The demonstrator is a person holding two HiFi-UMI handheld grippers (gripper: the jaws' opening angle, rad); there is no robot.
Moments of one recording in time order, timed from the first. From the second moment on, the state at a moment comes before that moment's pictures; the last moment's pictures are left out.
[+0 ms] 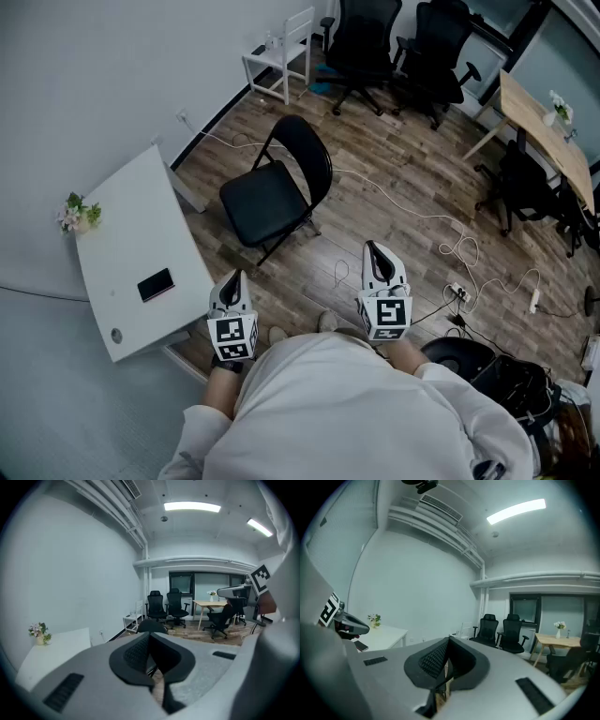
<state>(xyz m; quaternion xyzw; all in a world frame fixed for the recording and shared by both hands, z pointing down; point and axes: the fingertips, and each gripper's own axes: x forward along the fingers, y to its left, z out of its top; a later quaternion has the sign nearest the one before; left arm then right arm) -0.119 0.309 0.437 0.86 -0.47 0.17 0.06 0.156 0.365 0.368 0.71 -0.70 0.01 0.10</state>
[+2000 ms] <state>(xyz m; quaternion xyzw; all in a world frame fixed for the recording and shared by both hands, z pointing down) -0.074 0.249 0.494 0.84 -0.48 0.19 0.14 0.228 0.284 0.409 0.68 -0.72 0.03 0.11</state>
